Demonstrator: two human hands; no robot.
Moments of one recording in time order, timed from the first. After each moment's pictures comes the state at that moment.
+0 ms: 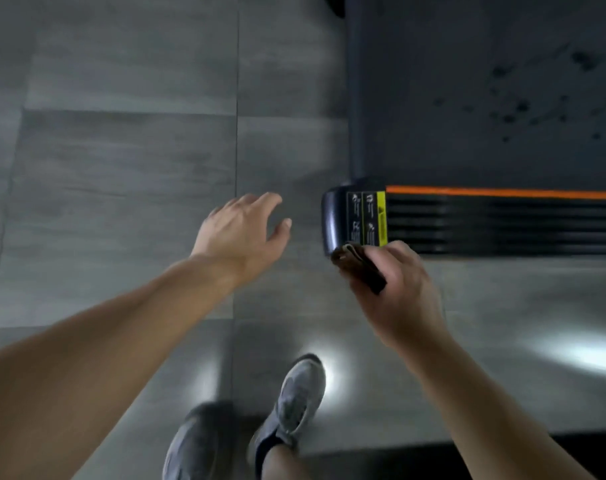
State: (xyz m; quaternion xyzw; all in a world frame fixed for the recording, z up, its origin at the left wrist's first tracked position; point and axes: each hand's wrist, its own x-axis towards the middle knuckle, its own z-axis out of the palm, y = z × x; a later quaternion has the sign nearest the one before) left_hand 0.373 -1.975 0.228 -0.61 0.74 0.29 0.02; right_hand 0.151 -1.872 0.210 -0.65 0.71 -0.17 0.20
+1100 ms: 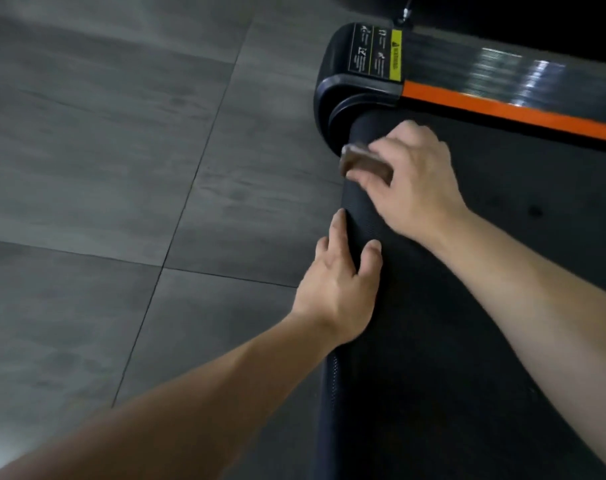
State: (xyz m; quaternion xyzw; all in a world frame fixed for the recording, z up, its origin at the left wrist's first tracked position) left_hand 0.132 -2.348 0.013 -0.61 0.54 0.52 -0.27; right_hand 0.004 -2.459 0.047 -0.81 0.56 -0.19 -0.02
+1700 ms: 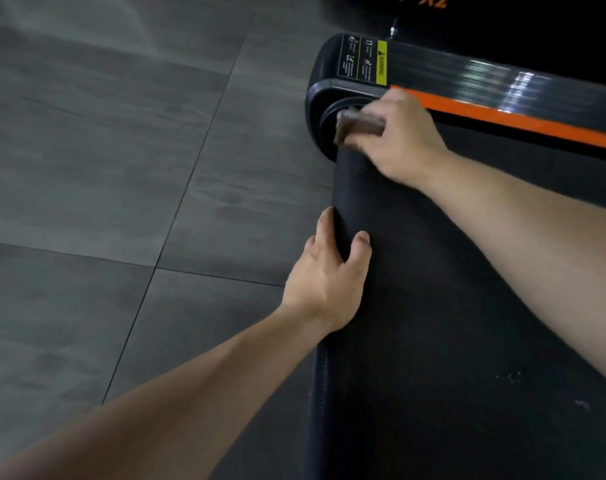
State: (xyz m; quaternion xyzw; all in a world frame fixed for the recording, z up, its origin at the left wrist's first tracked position) left_hand 0.133 -2.343 0.013 -0.62 0.52 0.51 -0.30; right_hand 0.001 -2.512 0.065 -0.80 0.57 -0.19 0.04
